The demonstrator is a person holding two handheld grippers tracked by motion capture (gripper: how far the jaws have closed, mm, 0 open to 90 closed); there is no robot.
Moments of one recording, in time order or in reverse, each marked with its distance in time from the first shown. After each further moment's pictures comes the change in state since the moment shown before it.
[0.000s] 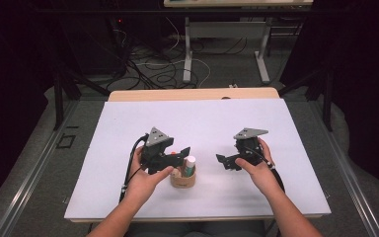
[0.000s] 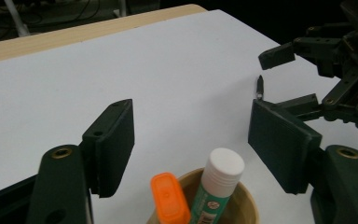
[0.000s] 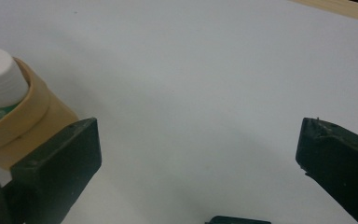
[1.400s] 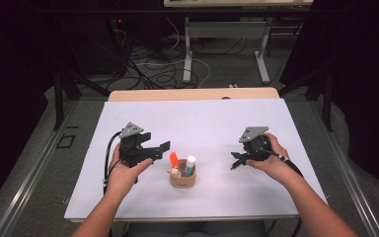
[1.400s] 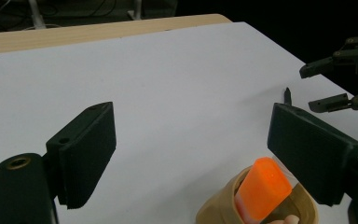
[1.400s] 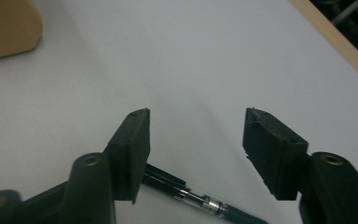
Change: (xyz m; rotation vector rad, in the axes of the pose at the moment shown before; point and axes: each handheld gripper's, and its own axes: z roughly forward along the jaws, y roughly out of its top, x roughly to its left) left arm 0.056 -0.010 -0.019 -0.020 0.006 -0.096; right arm -0.030 0.004 -0.014 0.153 0.002 -0.427
